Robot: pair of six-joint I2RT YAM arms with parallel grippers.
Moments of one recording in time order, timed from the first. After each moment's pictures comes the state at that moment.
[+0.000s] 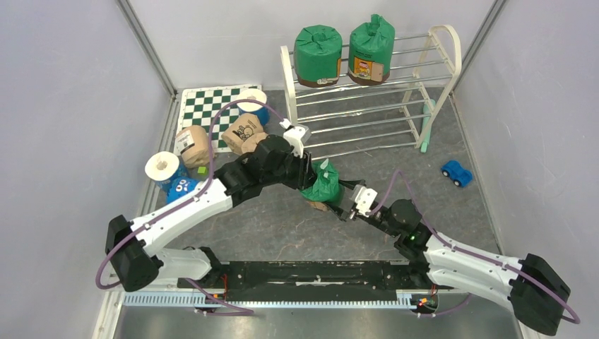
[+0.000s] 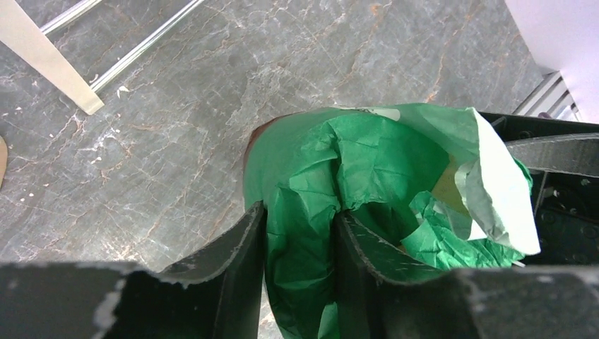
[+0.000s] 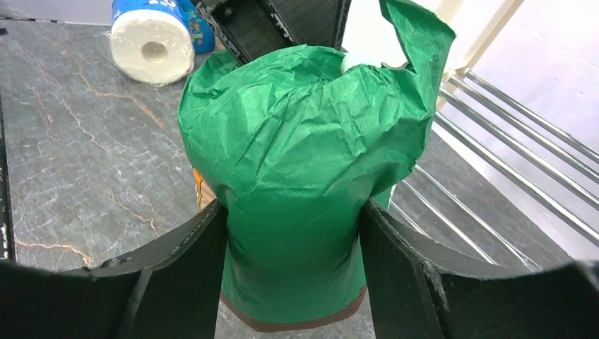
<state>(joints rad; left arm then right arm) -0.87 1.26 1.09 -0.40 0.06 -0.42 0.90 0.81 0.22 0.69 -0.13 -0.33</state>
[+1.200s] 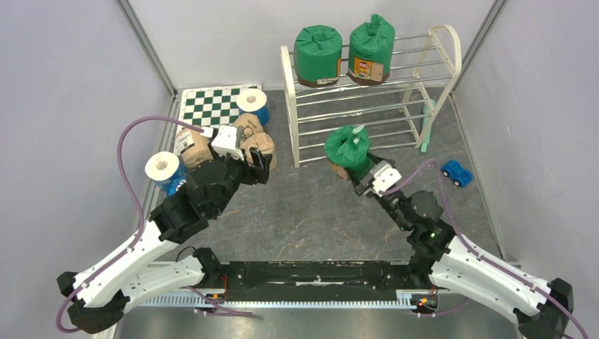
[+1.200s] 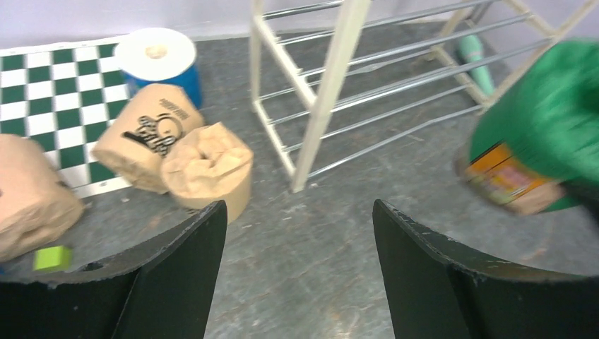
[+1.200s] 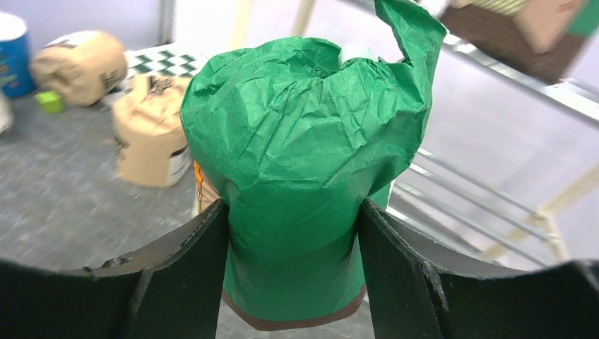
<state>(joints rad) -0.90 0.77 0.98 -0.38 -0.53 -0.27 0.87 0.62 0.41 0.38 0.21 -0.40</state>
